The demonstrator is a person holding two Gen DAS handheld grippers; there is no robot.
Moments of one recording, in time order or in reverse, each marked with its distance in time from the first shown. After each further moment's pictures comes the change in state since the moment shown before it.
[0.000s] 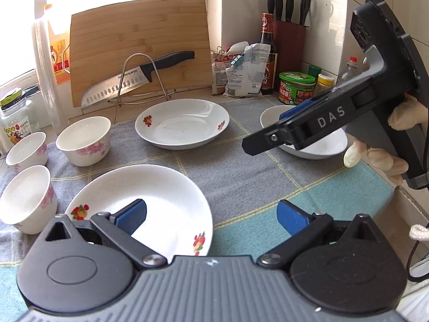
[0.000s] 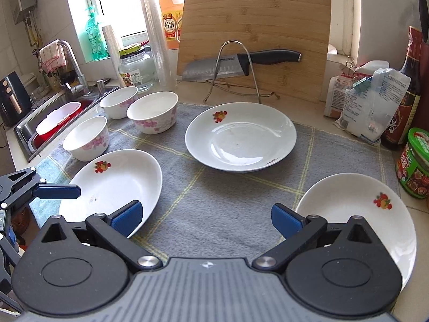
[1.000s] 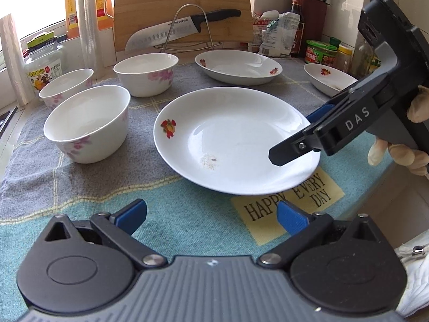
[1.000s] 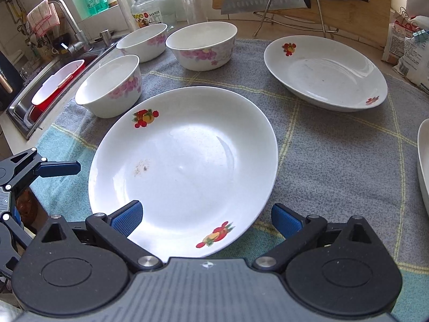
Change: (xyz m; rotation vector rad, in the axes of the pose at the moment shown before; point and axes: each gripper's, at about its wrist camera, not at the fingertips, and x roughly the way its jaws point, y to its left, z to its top) left arm -0.010 0.124 -0.079 -0.009 0.102 -0.045; right arm 0.088 0.111 -0.017 0.073 0.214 -0.005
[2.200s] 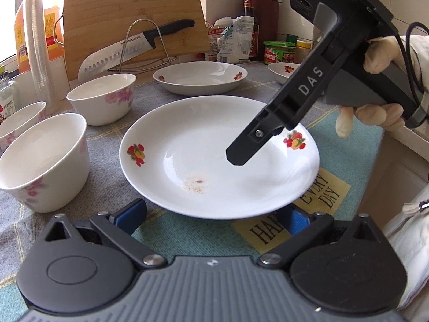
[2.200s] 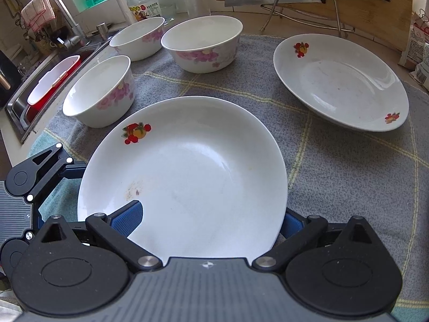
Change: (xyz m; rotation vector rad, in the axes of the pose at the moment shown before) left arm 0.032 0.008 0.003 0.185 -0.104 -0.150; right arm 0.027 -0.006 0.033 -0.016 0.057 0.023
